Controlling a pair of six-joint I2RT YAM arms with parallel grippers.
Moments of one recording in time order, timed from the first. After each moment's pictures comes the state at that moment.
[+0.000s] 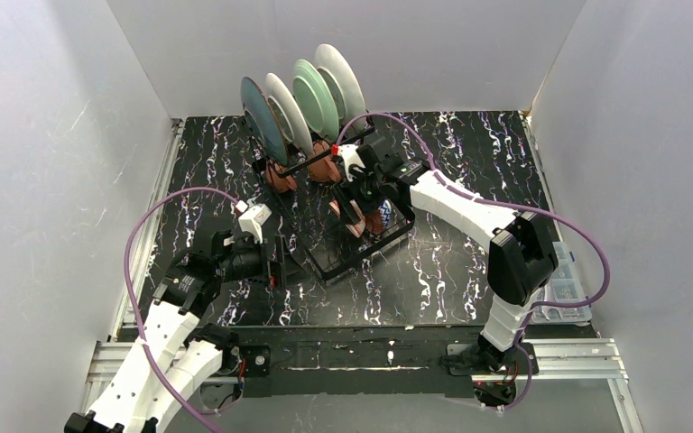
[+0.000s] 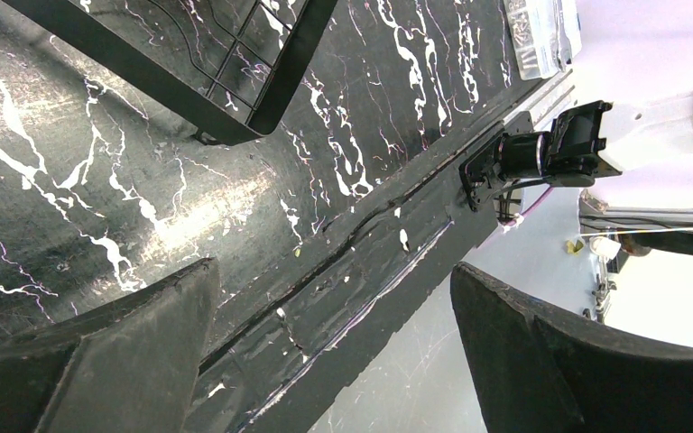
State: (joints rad) left arm -0.36 0.67 0.70 -0.72 0.58 -0.44; right arm 0.73 1.78 1.51 -0.61 -0.25 -0.01
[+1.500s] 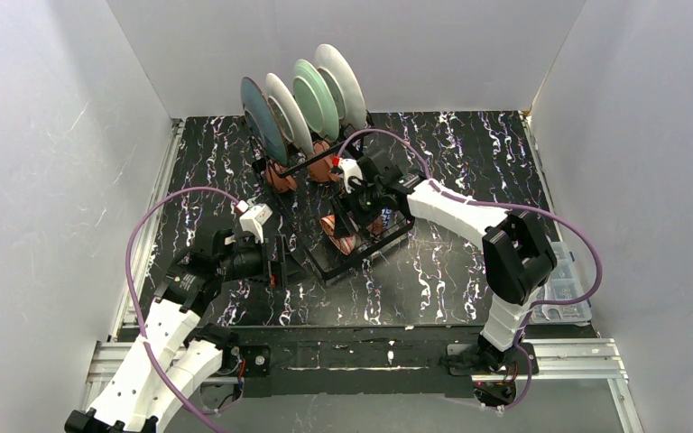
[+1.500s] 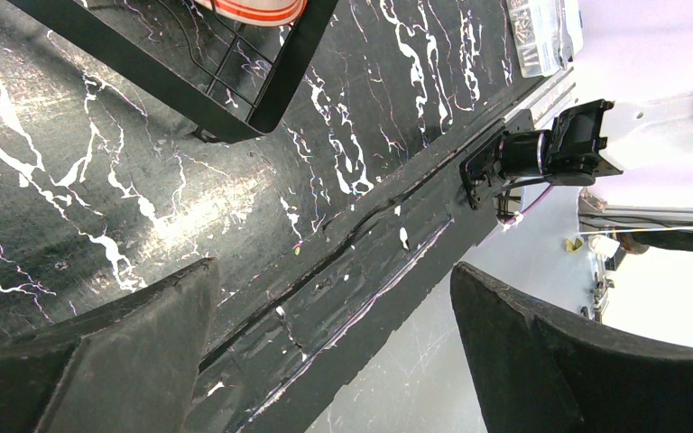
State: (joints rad) left arm -0.36 0.68 0.70 -0.72 0.58 -0.43; right arm 0.73 1.79 1.38 -0.48 -0.41 0.08
